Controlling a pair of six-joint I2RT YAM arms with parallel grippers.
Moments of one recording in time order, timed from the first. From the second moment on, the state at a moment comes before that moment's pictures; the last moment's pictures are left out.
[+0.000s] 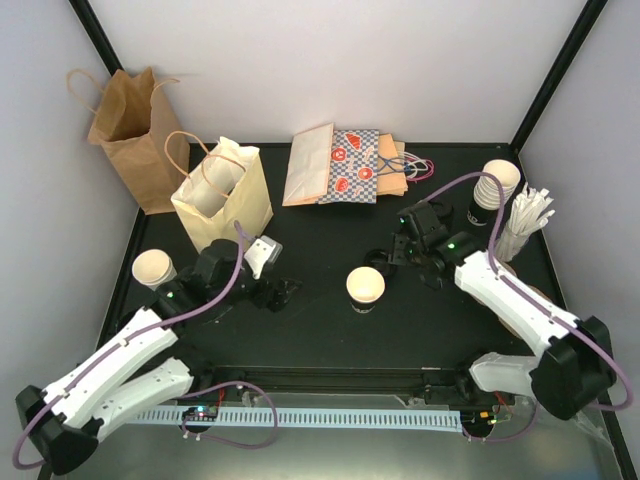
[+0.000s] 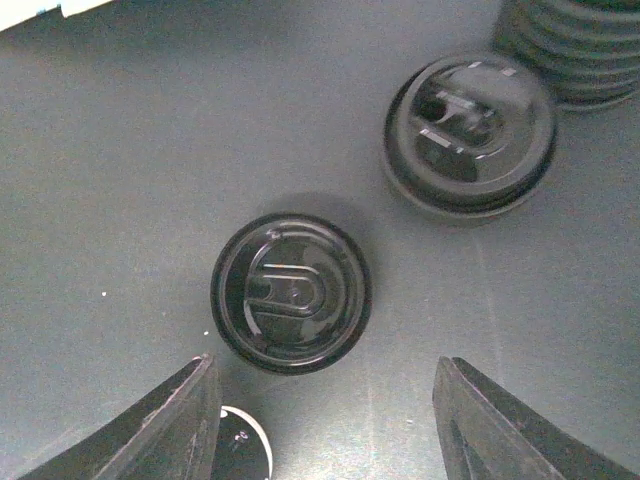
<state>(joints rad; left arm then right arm) -0.67 0.76 0.72 -0.57 0.20 -0.22 0.55 1.21 0.95 -0.70 0.18 0.58</state>
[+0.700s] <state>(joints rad) -0.67 0.86 0.72 -0.55 0.25 -0.43 0.43 1.43 0.77 -0.44 -0.05 0.54</state>
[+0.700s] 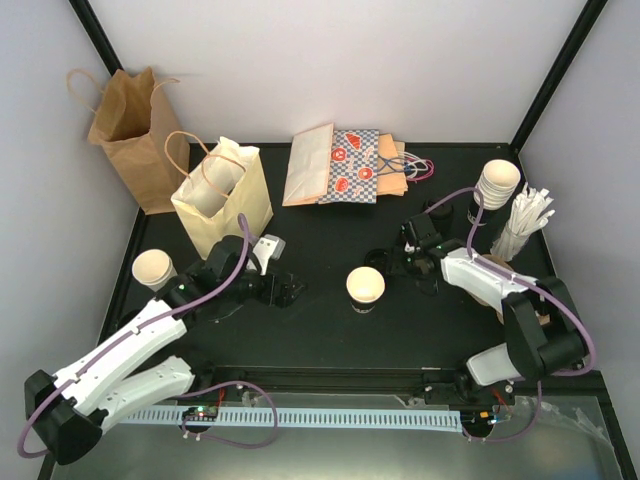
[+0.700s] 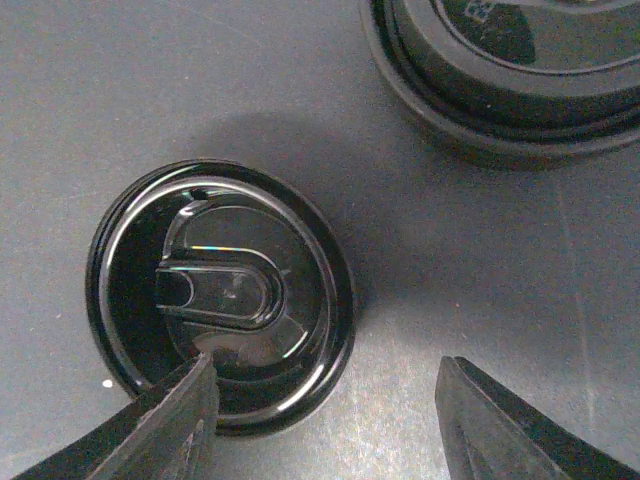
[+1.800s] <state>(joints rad) -0.68 0.82 0.72 -0.56 0.25 -0.44 0.42 1.64 0.85 -0.38 -0.02 0.54</state>
